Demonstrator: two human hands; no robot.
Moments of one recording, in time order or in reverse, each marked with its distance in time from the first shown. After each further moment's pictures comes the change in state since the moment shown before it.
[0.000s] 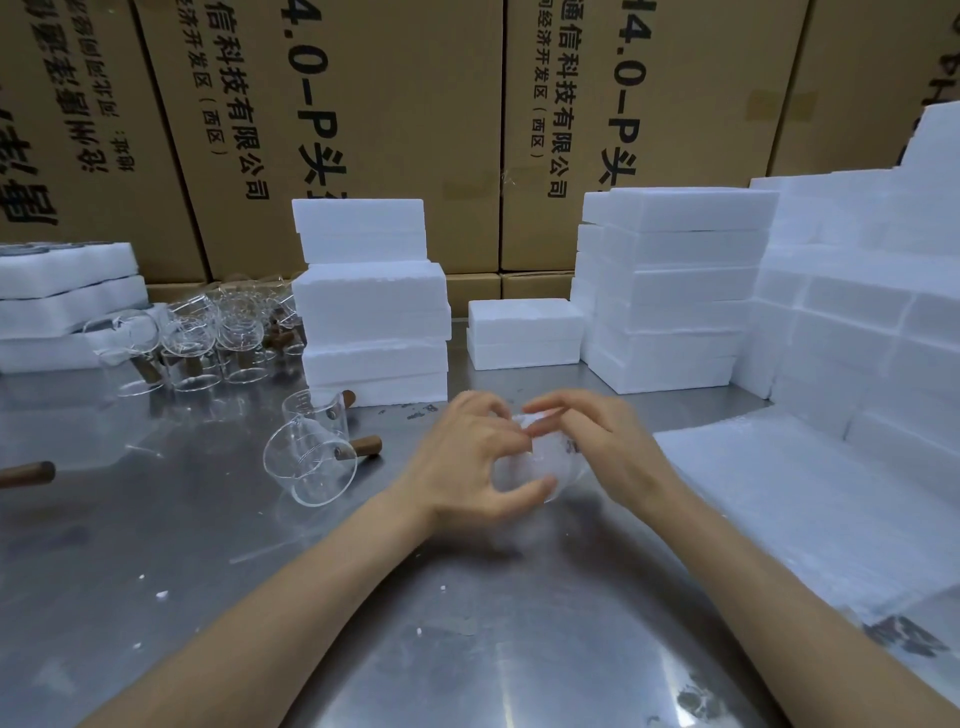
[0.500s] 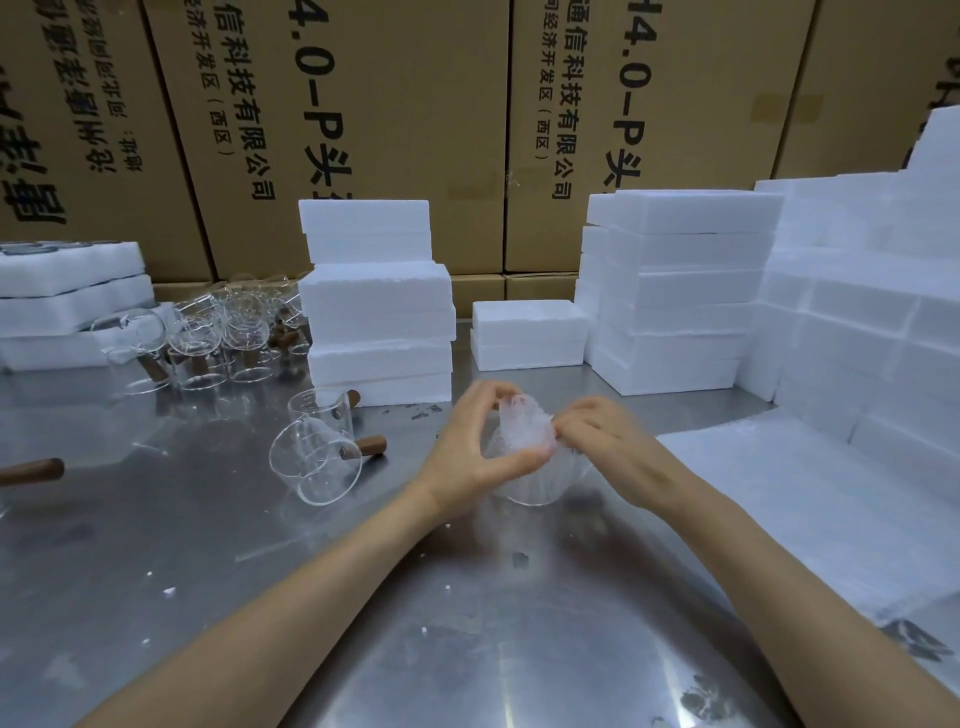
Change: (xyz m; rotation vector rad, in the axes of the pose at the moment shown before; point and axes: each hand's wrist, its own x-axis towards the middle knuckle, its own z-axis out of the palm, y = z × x) left_hand -0.003 0.002 0.007 -0.663 0.097 -0.357; right_hand -0.001 -0.006 -0.010 -0.190 -0.191 0.079
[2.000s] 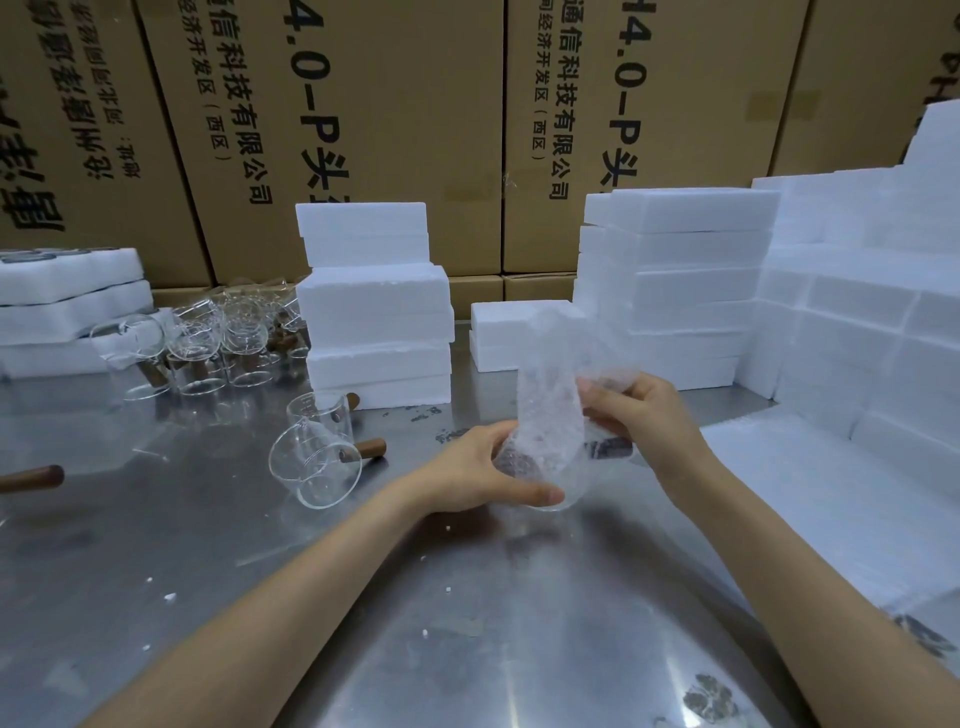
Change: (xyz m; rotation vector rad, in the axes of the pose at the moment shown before) left_hand 0.009 -0.009 -0.003 -0.022 -0.351 -0.251; right_hand 0.008 0.015 -0.010 0.649 0.286 0.106
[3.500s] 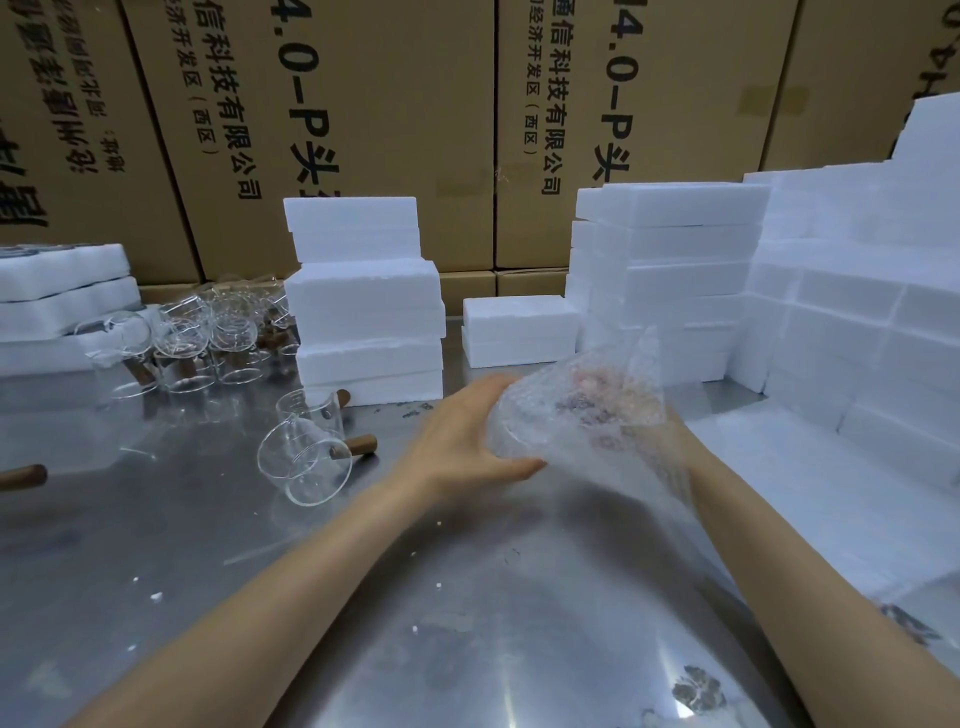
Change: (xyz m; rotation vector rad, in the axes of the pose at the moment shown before) left_hand 0.008 -0.001 -0.003 0.385 0.369 0.300; right_hand -0.002 -0.006 -0.004 -0.007 -0.014 0.180
